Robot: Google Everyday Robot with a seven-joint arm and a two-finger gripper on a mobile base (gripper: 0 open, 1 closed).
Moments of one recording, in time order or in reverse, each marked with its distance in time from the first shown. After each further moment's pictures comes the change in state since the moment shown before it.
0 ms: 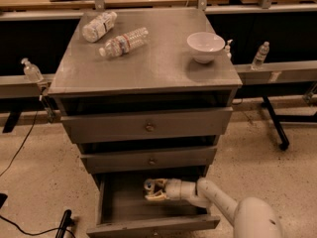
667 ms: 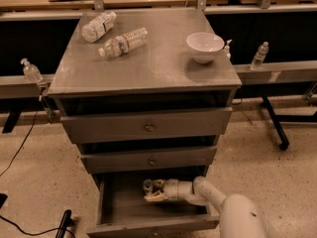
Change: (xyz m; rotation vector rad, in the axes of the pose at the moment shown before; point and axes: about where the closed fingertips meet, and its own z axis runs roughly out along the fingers) arm 0.037 -0.004 0.015 -0.033 0.059 0.093
